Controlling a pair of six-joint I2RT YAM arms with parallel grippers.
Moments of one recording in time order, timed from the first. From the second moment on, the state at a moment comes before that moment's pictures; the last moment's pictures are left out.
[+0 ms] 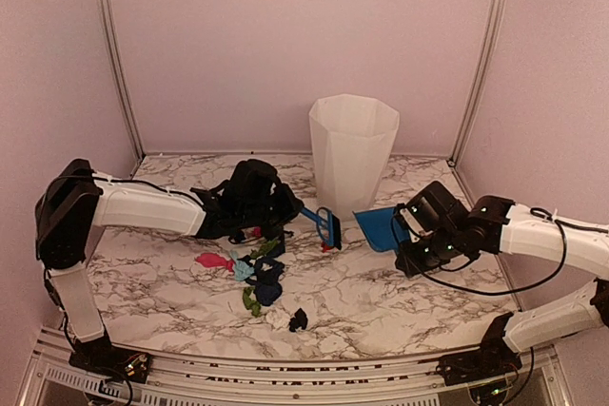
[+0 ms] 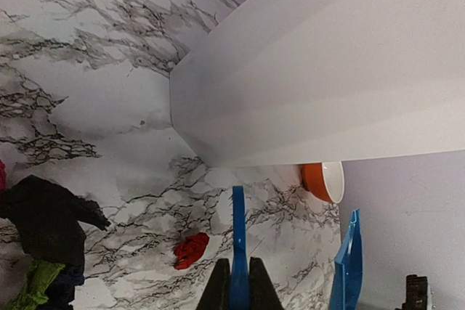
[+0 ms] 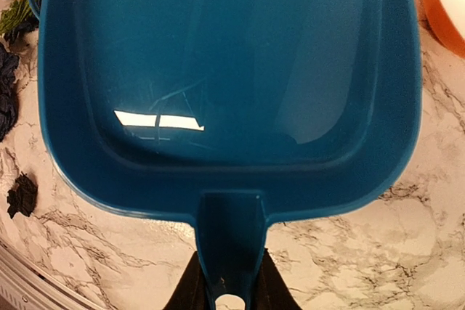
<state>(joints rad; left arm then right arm) -0.88 1.83 1.18 0.17 -0.13 -1.10 0.77 1.18 0.83 -0.75 0.12 0.46</state>
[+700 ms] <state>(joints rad) -0.87 1.52 0.99 -0.06 -0.14 -0.89 1.25 1.21 0.78 -0.89 -0.04 0.62</state>
